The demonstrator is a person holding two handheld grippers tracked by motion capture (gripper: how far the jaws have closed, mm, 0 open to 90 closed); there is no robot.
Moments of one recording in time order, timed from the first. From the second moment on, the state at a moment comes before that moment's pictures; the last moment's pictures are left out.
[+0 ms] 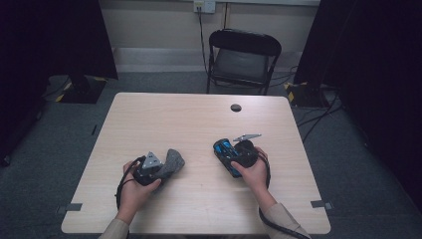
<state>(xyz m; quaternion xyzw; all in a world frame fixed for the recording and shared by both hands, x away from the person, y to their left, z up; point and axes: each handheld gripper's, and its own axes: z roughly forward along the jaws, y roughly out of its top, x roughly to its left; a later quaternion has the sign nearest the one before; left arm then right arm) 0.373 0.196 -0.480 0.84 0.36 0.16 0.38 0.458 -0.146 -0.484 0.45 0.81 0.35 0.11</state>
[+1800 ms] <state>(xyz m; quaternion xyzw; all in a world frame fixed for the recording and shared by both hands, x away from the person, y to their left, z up) 0.438 0.201 -0.465 0.81 0.41 0.16 0.37 0.456 -0.177 -0.460 0.43 0.81 0.38 0.10</state>
